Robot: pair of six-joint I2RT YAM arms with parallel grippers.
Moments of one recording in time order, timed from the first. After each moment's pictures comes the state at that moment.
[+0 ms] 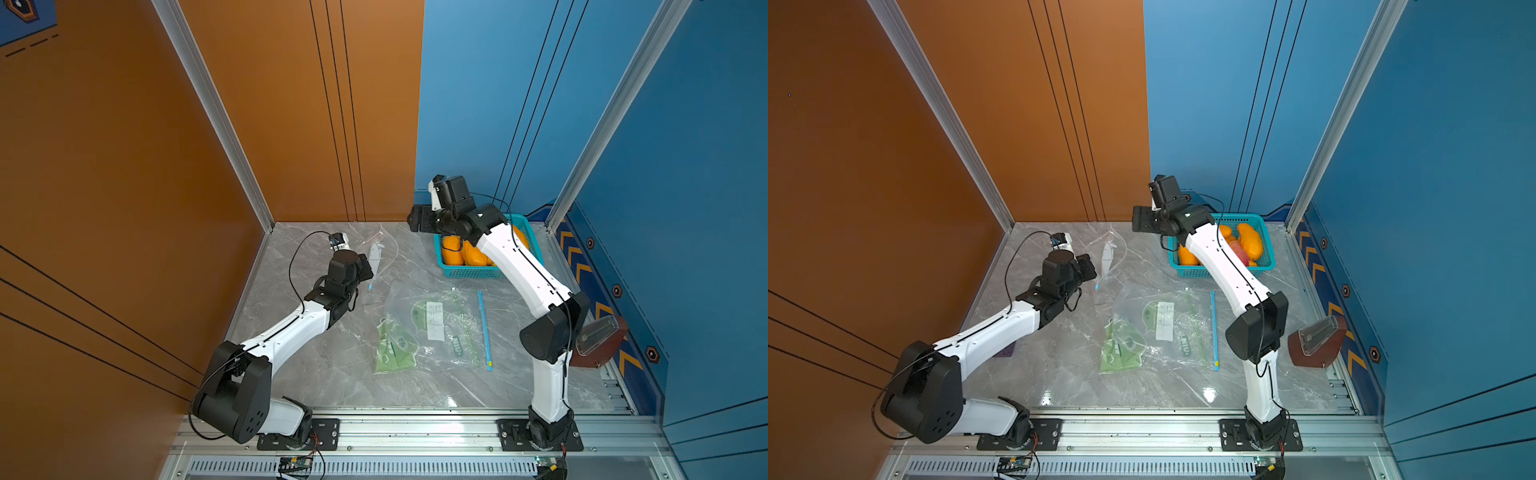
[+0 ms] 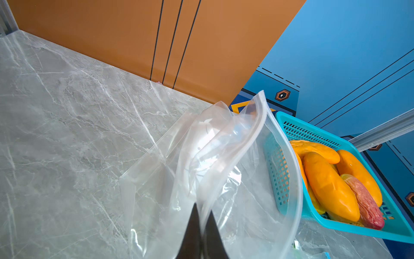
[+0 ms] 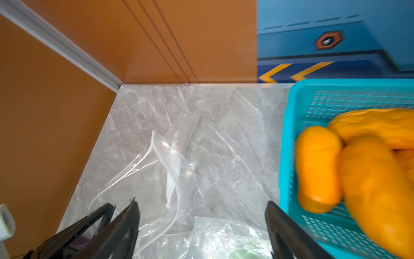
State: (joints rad) left arm -0.41 1.41 0.89 0.13 -0.25 -0.57; right arm 0.48 1.98 2.21 -0.88 0.01 0.42
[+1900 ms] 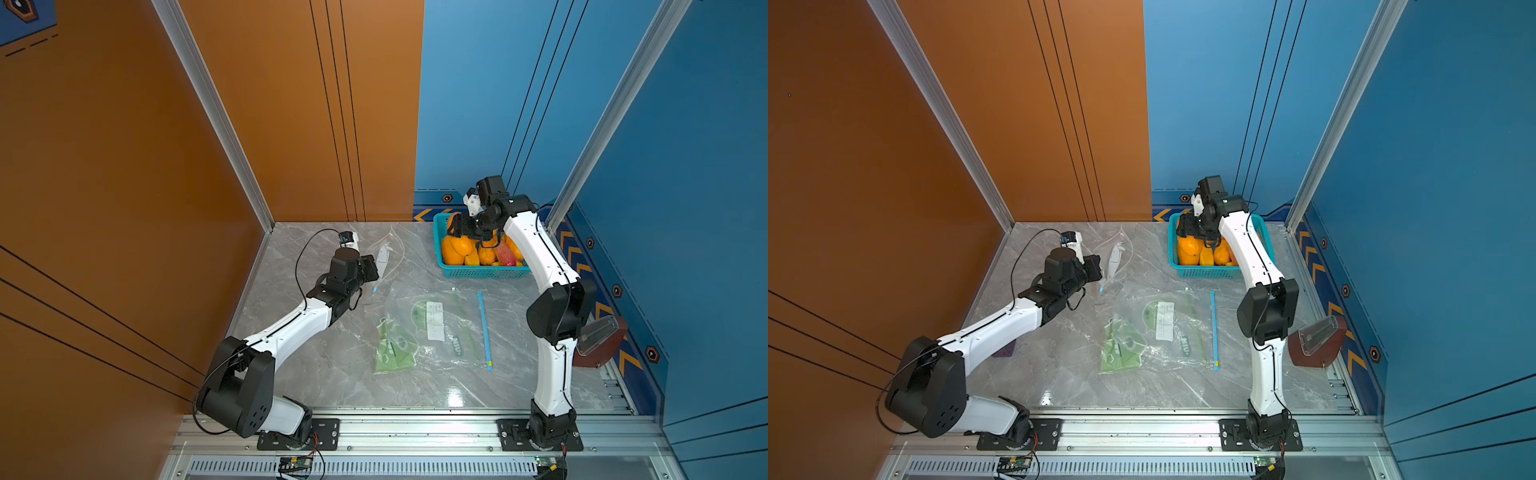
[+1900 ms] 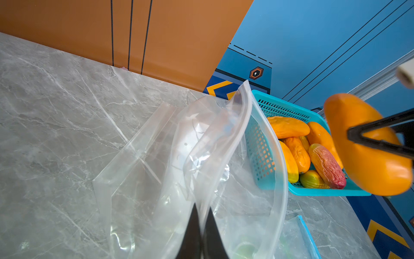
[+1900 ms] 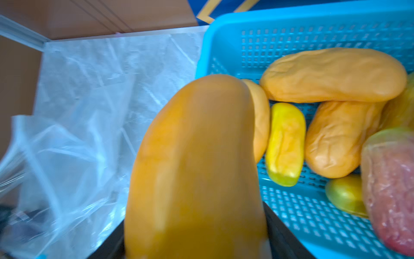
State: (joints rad) left arm -0.41 1.44 0.91 0.13 -0.08 -0.53; right arm 0.28 2.06 2.21 -1.08 -0.26 0.28
